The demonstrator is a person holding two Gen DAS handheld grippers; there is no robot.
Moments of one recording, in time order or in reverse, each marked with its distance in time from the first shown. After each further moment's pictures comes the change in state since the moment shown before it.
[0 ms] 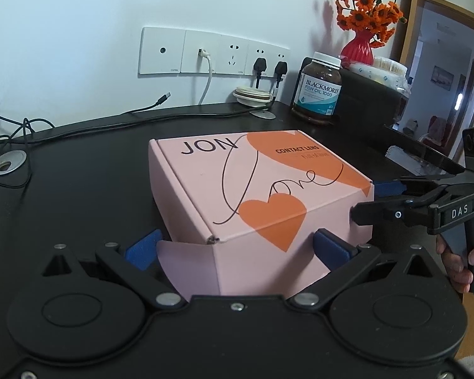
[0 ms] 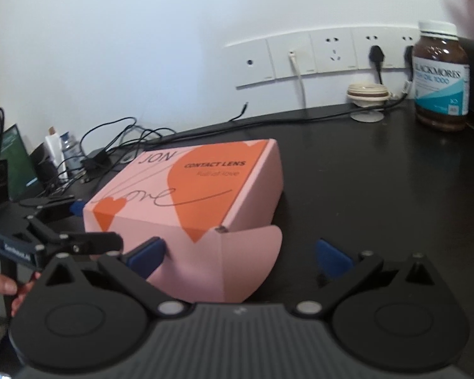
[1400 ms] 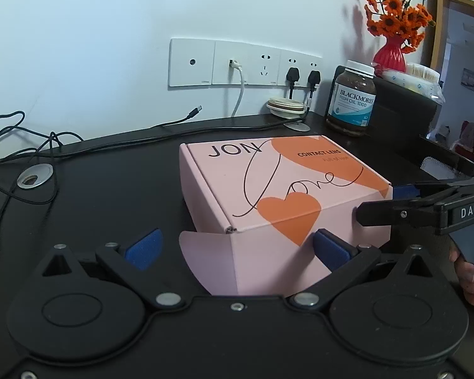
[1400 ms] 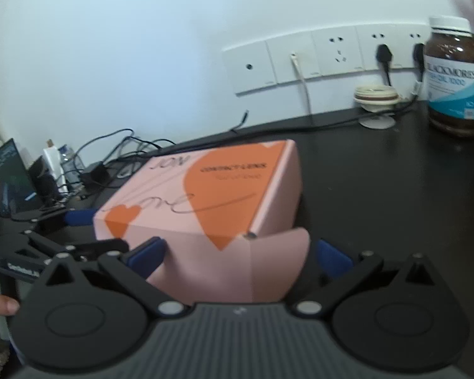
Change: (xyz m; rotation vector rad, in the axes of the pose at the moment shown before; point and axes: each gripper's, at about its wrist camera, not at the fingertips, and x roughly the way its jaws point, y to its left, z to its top) left arm 0.009 0.003 0.010 -0.016 -0.035 0.130; right arm 0.027 -0.001 0.023 0.019 -0.013 0.058
